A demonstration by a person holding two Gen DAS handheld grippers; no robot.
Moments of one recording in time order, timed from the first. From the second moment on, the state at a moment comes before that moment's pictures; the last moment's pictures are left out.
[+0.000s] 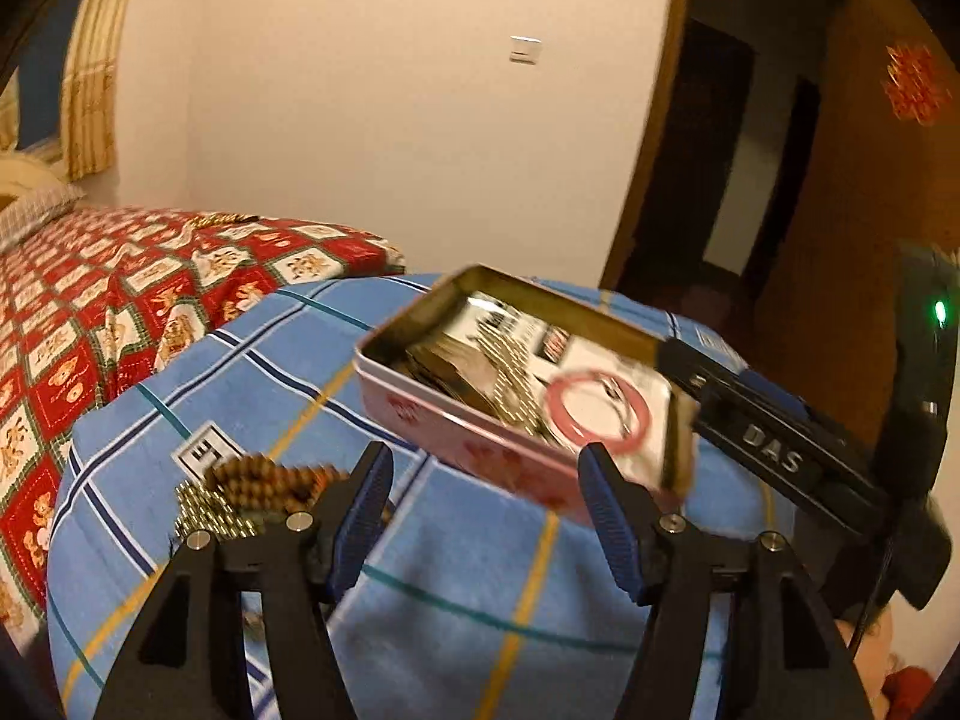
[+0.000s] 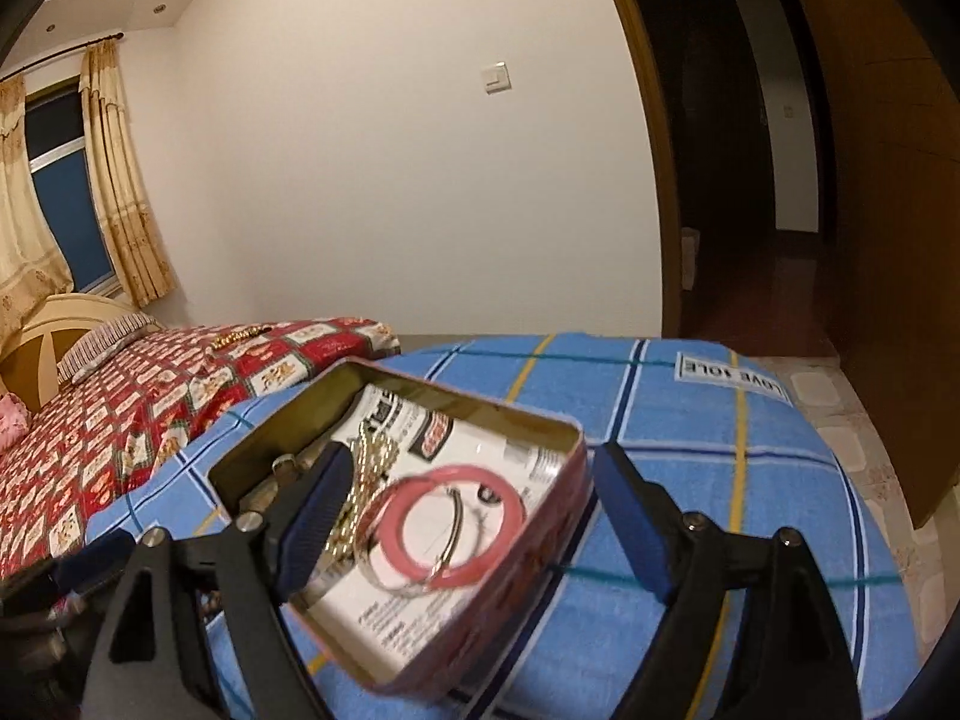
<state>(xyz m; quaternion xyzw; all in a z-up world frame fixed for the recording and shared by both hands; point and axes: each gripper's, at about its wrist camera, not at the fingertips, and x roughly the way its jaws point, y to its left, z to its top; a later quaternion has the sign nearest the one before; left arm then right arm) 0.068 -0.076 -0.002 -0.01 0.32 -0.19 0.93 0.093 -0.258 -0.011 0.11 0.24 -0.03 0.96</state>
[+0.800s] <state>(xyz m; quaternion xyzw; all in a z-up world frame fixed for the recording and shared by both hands) 0.001 0.019 -0.011 0.02 0.34 -0.23 0.91 0.039 -0.191 -0.028 0.10 0.31 0.09 0.94</state>
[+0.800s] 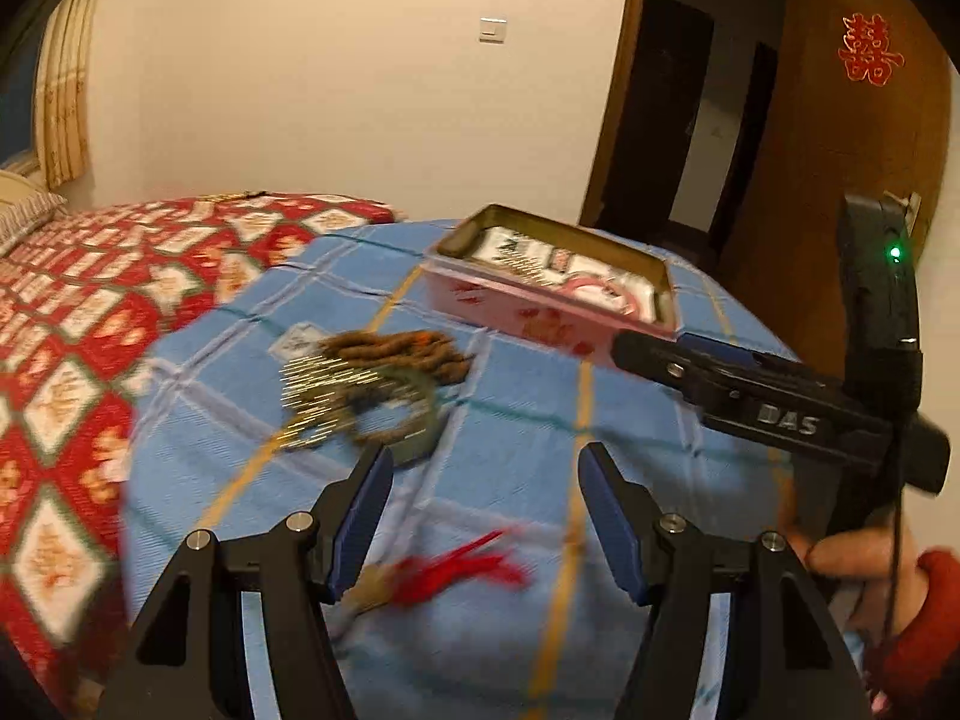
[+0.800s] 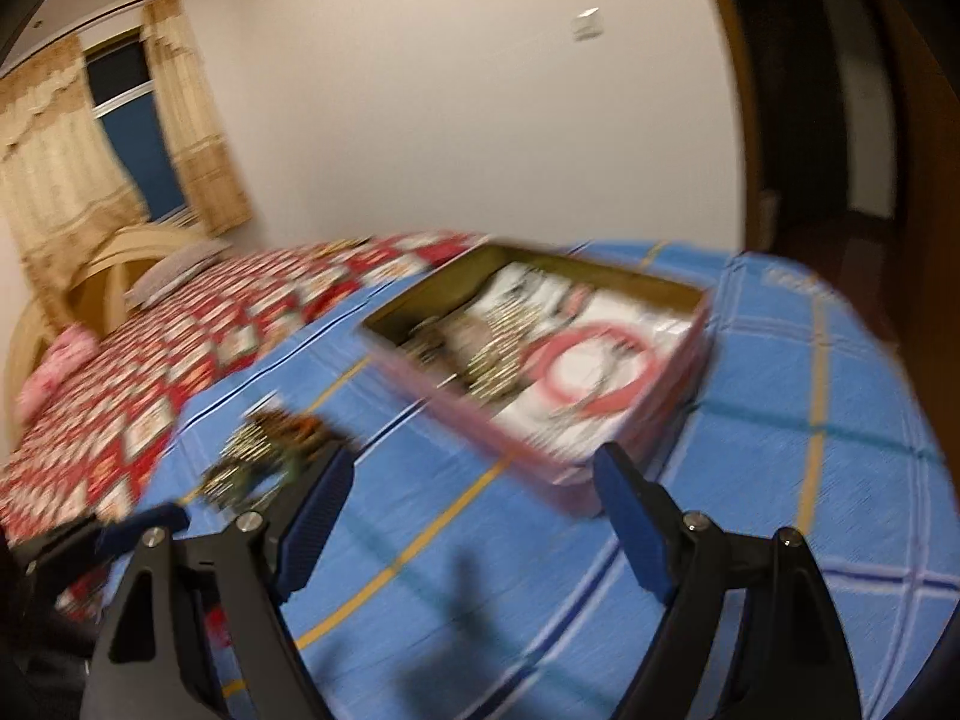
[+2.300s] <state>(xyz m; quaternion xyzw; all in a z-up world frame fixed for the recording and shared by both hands) 0.016 0.059 -0.044 0.06 0.41 -0.20 0.89 0.026 -0.103 -0.041 0.02 0.35 0.27 0.90</state>
